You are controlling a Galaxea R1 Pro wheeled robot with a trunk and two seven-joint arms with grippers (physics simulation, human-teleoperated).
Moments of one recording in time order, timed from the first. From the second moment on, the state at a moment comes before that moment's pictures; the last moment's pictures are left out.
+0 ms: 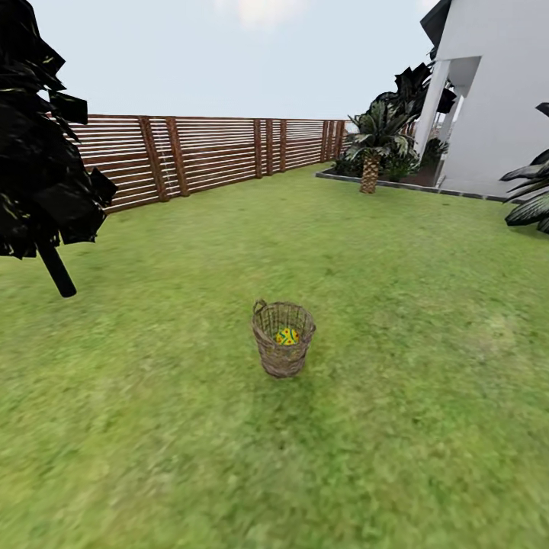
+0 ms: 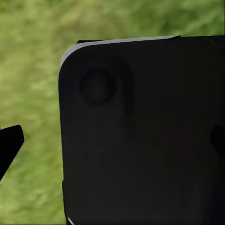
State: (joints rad) left arm 0.00 0.02 0.00 -0.01 0.00 -0.39 -0.06; right arm 0.00 0.02 -0.01 0.01 0.00 -0.08 -0.03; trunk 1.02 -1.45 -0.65
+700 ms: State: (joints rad) left arm 0.00 0.02 0.00 -0.01 0.00 -0.39 -0.06; right arm 0.00 0.02 -0.01 0.01 0.00 -0.08 -0.02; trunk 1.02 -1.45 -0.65
